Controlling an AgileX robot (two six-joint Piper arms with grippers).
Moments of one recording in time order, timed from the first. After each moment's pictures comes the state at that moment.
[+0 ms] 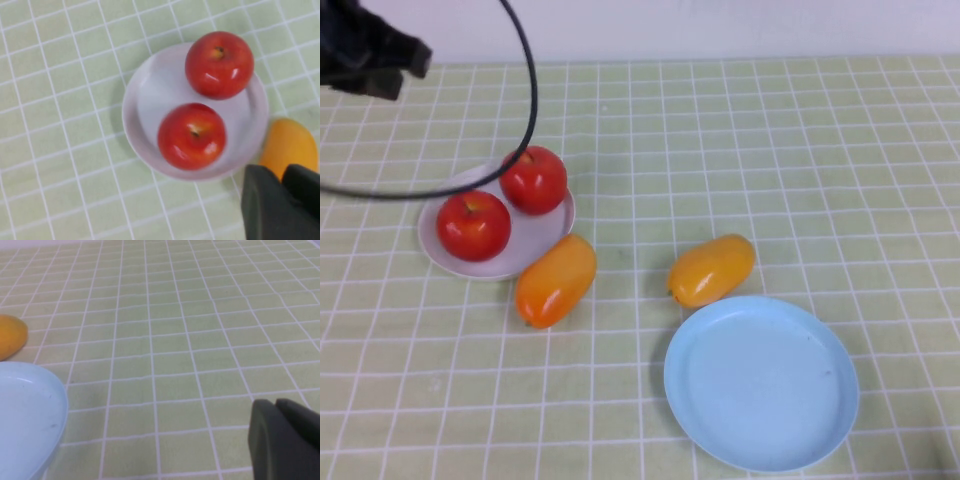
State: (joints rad) right arm -0.01 -0.01 0.03 0.10 0.36 0.00; left arm -0.21 1.55 -1.72 -0.03 1.18 0.16
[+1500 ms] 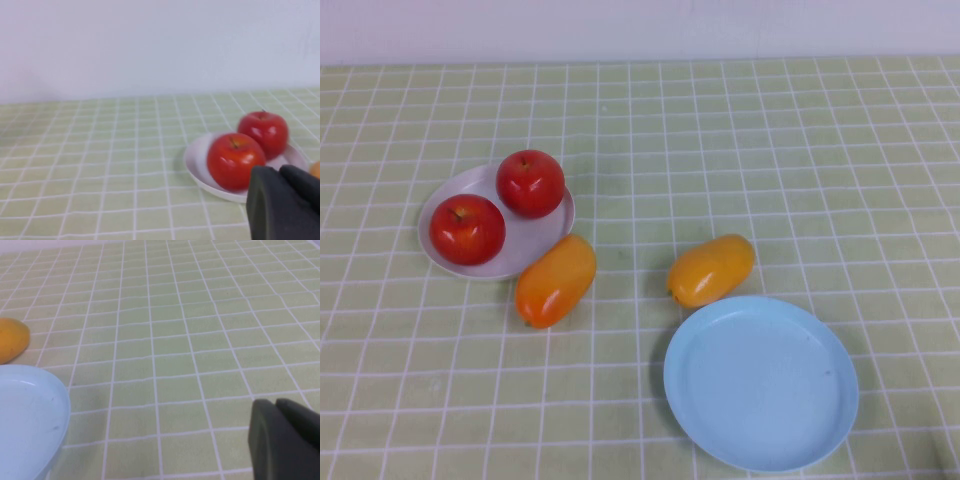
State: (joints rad) right arm -0.01 -0.01 0.03 0.11 0.36 0.00; left arm -0.08 0.05 -0.14 0.00 0.22 0.04
